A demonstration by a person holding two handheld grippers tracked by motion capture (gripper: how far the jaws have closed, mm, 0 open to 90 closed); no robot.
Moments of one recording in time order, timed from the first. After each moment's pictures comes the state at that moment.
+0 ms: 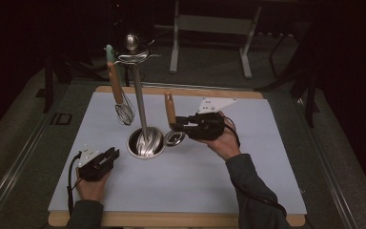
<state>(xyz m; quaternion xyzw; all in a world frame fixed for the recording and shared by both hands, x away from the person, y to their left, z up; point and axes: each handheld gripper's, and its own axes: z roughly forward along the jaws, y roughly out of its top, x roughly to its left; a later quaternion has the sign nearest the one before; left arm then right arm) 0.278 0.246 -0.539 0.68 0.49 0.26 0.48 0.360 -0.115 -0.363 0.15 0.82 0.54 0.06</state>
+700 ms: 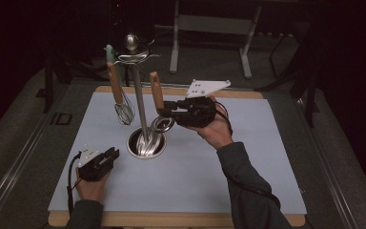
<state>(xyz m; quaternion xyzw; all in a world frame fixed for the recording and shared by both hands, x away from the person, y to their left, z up) 0.278 0.246 -0.539 0.67 0.50 0.26 0.48 0.358 -0.083 -0.312 0.13 0.81 0.56 0.09</state>
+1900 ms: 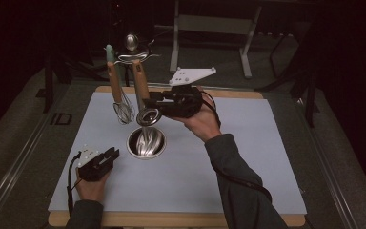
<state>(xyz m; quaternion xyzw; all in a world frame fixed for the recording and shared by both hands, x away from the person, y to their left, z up) 0.277 0.247 -0.539 0.68 0.49 0.26 0.48 0.362 -0.048 -0.289 0.13 0.81 0.56 0.09</state>
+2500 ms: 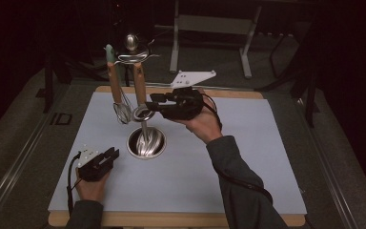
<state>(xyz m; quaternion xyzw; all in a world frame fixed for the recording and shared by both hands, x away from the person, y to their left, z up) 0.277 0.247 -0.539 0.67 0.50 0.26 0.48 0.364 -0.055 -0.299 0.14 0.82 0.55 0.09</state>
